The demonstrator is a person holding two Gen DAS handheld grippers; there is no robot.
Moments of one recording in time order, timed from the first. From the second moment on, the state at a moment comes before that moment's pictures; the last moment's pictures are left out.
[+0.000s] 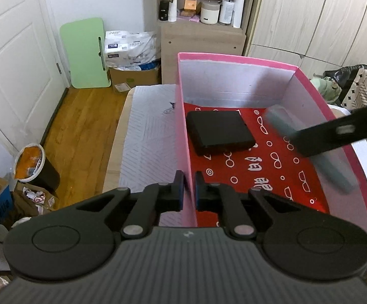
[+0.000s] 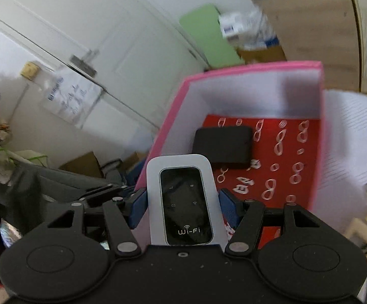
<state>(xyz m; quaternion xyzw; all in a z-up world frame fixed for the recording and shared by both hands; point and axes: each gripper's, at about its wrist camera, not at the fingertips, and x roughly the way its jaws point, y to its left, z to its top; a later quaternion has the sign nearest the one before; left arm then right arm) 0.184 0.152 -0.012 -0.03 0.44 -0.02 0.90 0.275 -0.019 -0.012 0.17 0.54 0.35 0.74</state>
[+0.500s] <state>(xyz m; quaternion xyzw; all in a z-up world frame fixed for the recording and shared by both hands) 0.184 0.158 -0.012 -0.05 0.43 -0.03 0.90 0.300 0.013 -0.088 0.28 0.63 0.22 0.69</state>
